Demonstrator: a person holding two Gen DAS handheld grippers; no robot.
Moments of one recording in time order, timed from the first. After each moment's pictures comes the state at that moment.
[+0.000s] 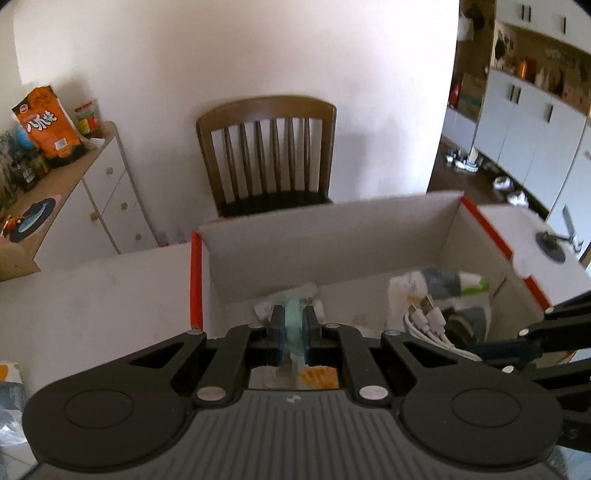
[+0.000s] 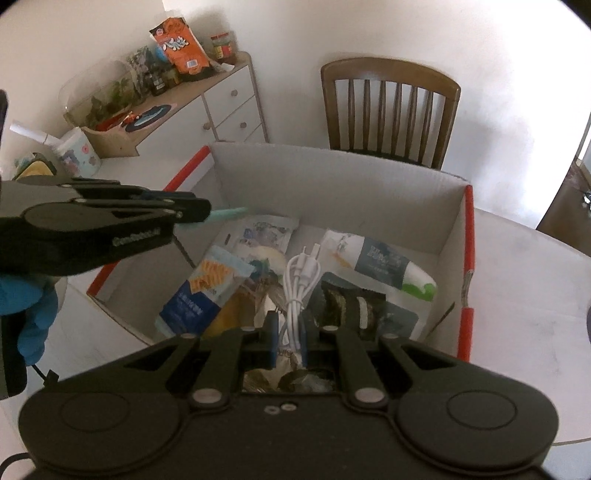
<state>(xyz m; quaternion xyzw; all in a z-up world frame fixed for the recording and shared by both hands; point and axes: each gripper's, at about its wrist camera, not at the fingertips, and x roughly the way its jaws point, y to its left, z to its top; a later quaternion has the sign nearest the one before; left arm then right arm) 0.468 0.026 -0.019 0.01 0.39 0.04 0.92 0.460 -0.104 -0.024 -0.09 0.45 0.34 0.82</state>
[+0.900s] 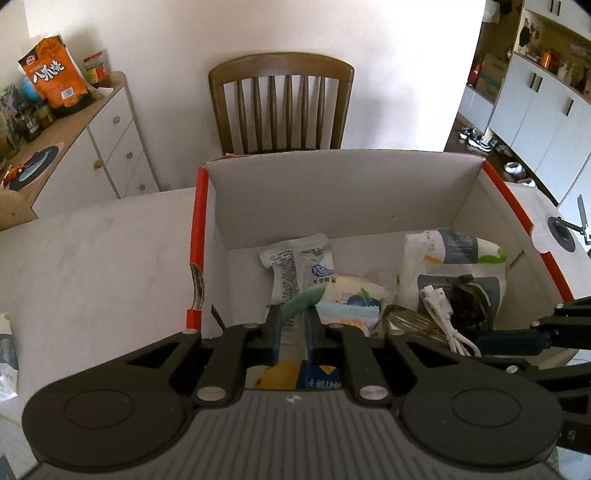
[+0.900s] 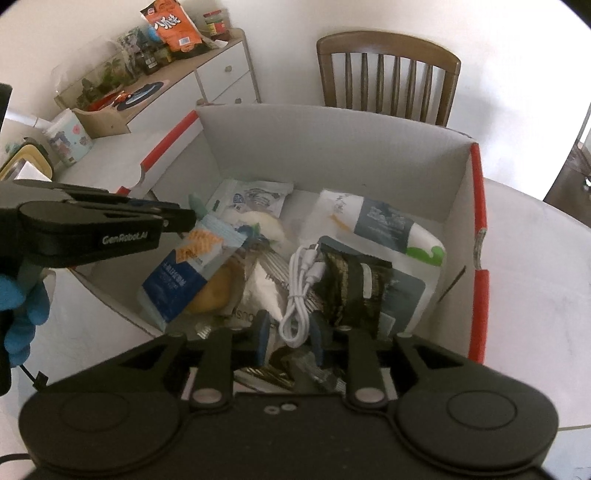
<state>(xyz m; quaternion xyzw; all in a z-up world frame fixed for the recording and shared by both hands) 0.464 0.033 -0.037 -0.03 0.45 0.05 0.89 0.461 -0.107 -0.046 -0.09 0.49 0.33 0.81</state>
